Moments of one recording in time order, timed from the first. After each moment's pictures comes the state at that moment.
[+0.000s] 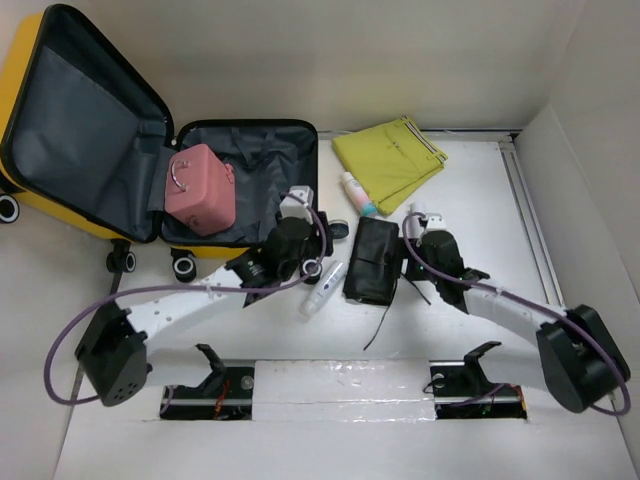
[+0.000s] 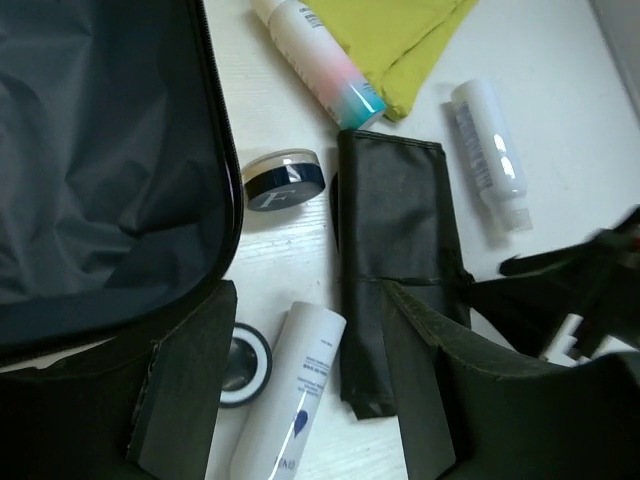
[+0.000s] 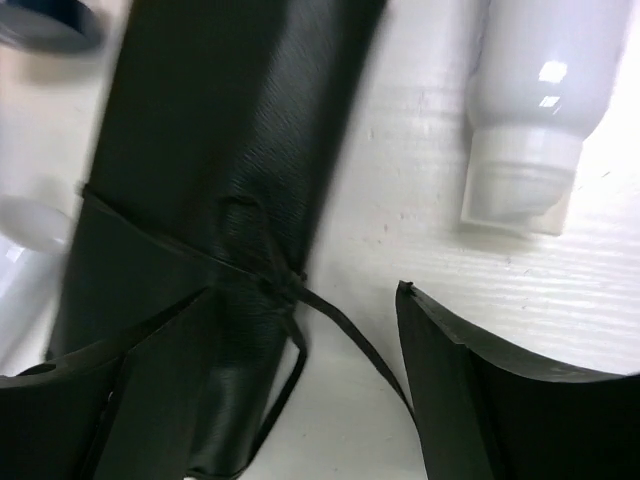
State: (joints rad) left arm -0.86 1.24 0.84 -0.02 -0.43 -0.53; right arm 0.47 1.17 0.46 0.09 0.08 0.42
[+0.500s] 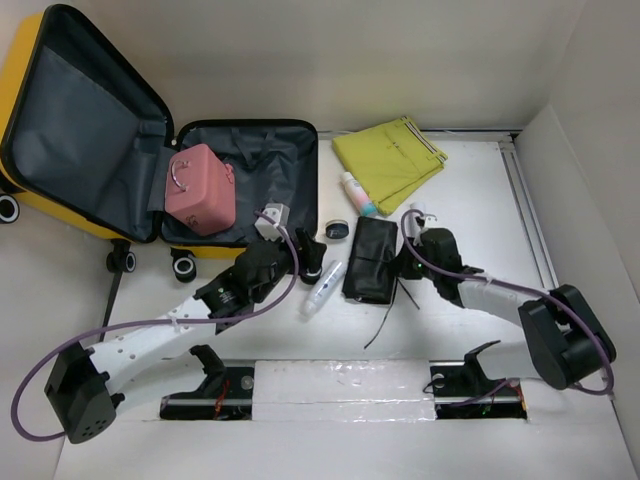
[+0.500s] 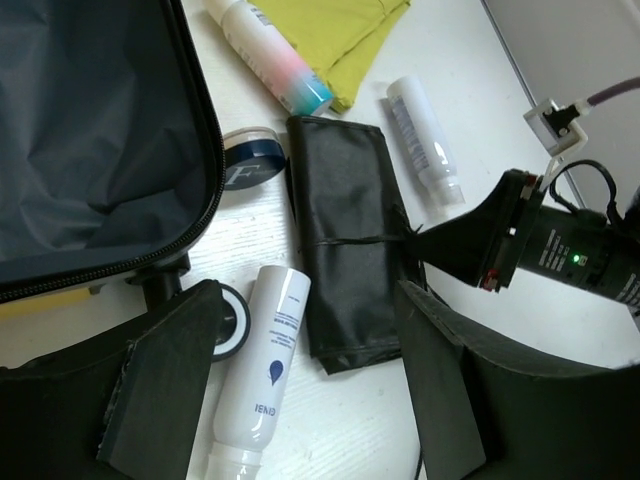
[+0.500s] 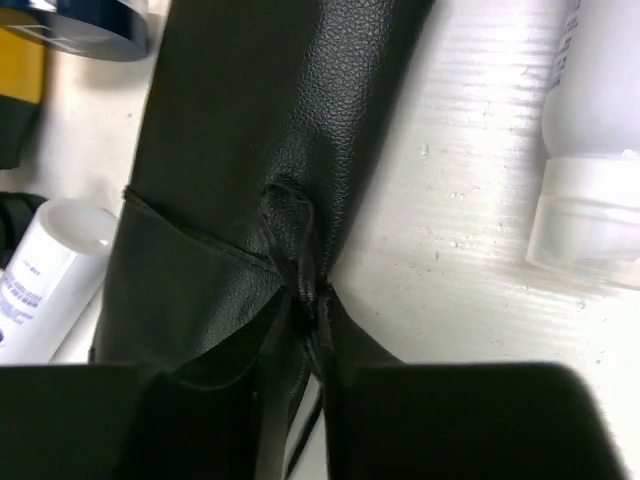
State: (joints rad) left arm -0.86 0.93 0.60 0.06 -0.33 -0.58; right arm 0.41 1.33 0.46 0.24 -0.10 0.47
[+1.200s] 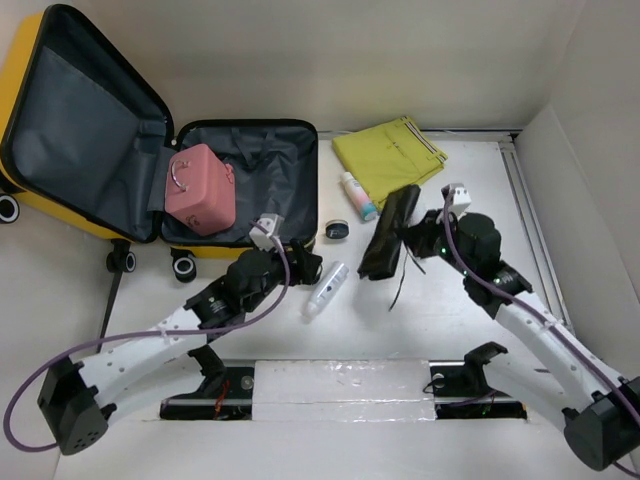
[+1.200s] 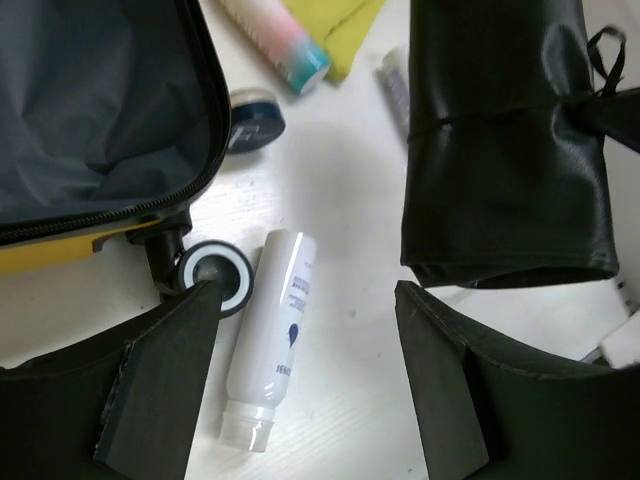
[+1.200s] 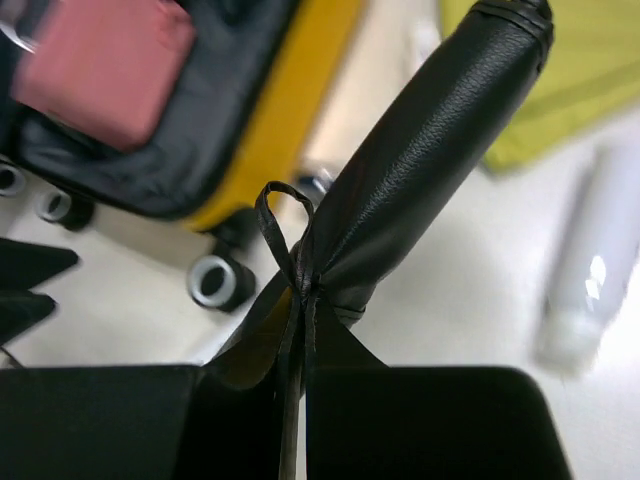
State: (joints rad) left arm -0.86 0.85 0.54 -0.01 -0.27 -0.60; right arm 0.43 0.87 0.63 -0.06 -0.13 0.41
